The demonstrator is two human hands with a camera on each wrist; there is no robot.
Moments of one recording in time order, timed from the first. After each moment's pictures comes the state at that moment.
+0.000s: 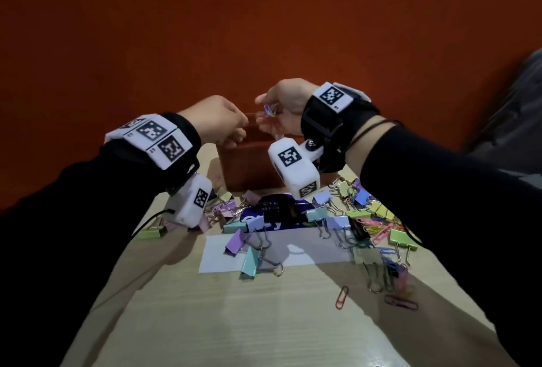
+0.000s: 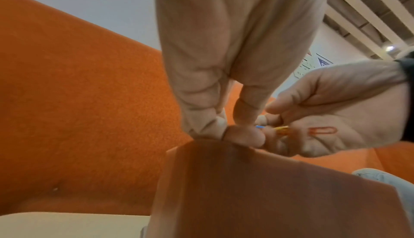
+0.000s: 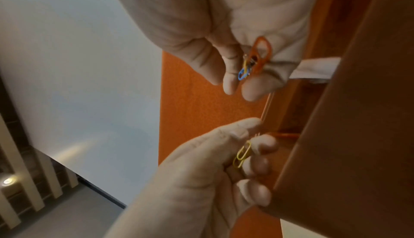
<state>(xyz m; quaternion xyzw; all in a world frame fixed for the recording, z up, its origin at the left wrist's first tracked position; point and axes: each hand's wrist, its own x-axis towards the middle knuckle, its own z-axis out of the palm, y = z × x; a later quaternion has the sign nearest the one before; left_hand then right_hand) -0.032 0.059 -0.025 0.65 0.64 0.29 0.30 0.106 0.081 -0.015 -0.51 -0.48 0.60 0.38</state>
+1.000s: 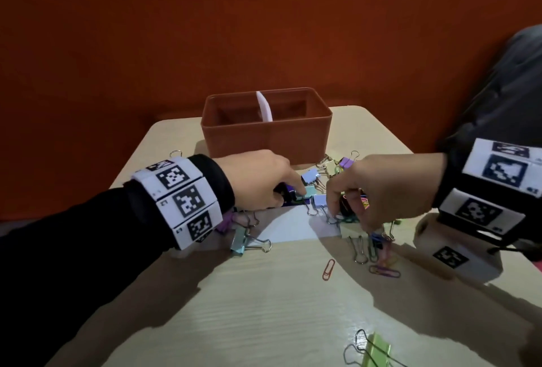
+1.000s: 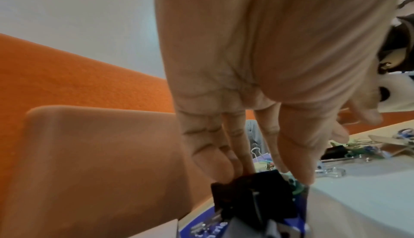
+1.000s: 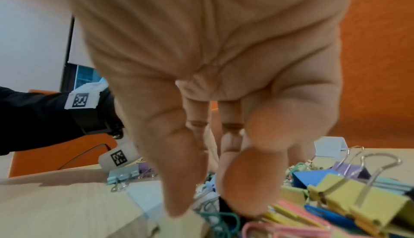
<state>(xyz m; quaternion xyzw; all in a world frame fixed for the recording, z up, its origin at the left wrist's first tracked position) 0.016 -0.010 -0.077 0.91 0.40 -0.09 0.07 0.214 -0.046 -0.063 -0.51 -0.84 0.16 -0.13</state>
